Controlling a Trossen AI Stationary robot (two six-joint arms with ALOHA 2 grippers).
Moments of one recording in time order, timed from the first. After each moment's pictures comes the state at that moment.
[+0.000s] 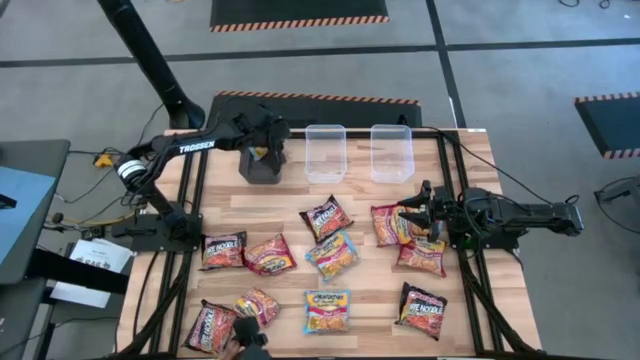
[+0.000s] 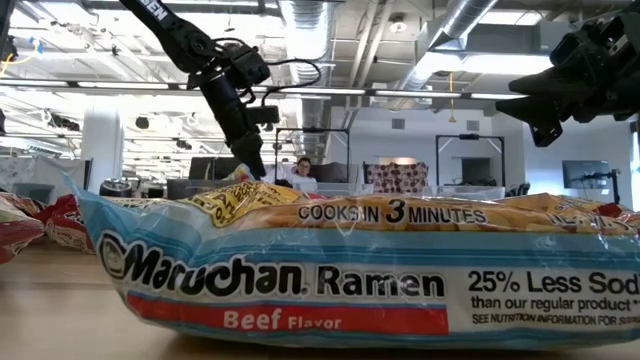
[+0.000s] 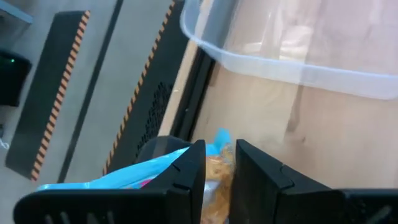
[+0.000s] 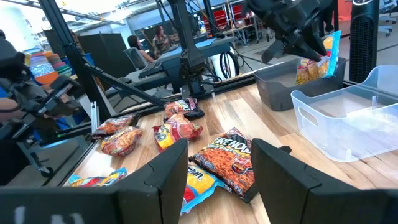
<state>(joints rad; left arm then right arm) 0.71 1.63 1.08 -0.23 -0.15 0.51 -0.04 0.05 0.01 0.04 0.03 0.29</state>
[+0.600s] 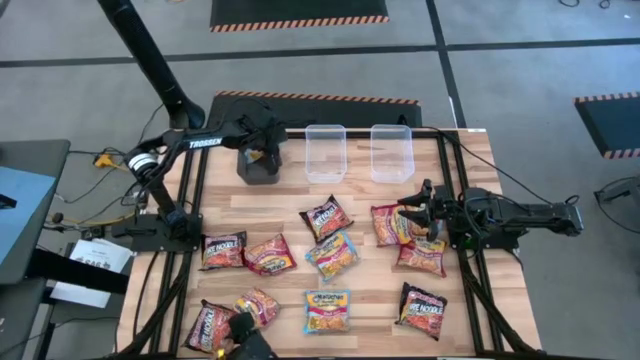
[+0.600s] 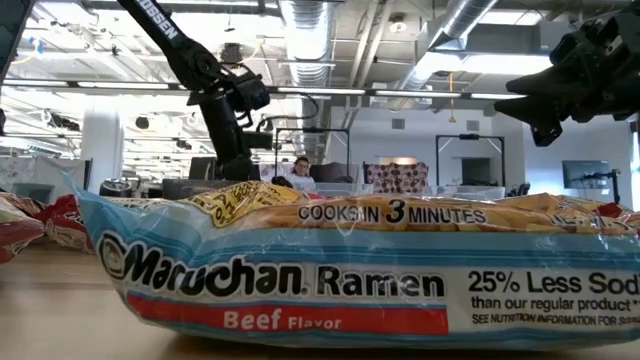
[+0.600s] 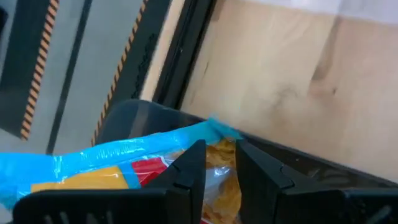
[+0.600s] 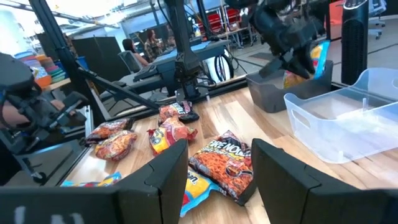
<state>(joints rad) 0.75 1.72 1.08 -0.30 -0.20 0.49 -0.04 0.05 0.01 0.04 0.06 0.29</state>
